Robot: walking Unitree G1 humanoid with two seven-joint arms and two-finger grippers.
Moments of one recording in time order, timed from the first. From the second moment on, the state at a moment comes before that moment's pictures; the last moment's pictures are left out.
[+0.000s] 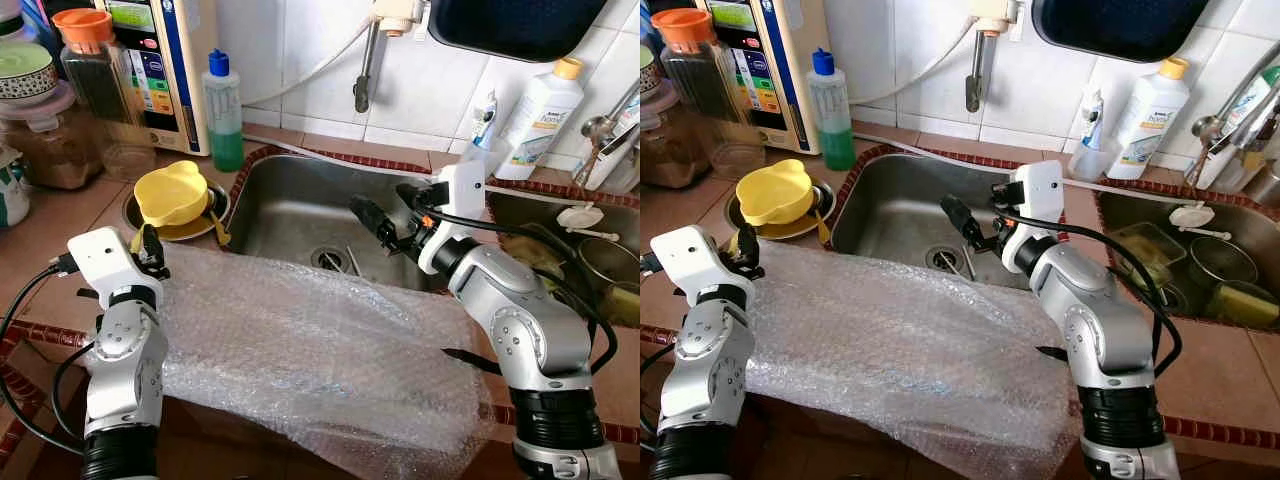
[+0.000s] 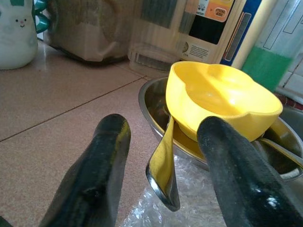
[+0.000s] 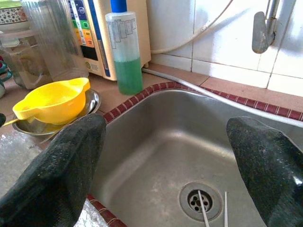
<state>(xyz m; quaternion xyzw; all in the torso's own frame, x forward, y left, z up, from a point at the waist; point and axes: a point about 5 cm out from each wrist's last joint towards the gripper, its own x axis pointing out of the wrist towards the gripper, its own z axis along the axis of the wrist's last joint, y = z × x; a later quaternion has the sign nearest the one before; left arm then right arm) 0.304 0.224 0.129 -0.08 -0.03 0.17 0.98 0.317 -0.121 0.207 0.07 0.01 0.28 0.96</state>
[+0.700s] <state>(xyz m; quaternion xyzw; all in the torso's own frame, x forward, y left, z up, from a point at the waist) 0.305 0.225 0.125 -0.12 -0.02 0.19 0.98 0.317 -0.121 0.208 0.06 0.01 0.28 0.96</state>
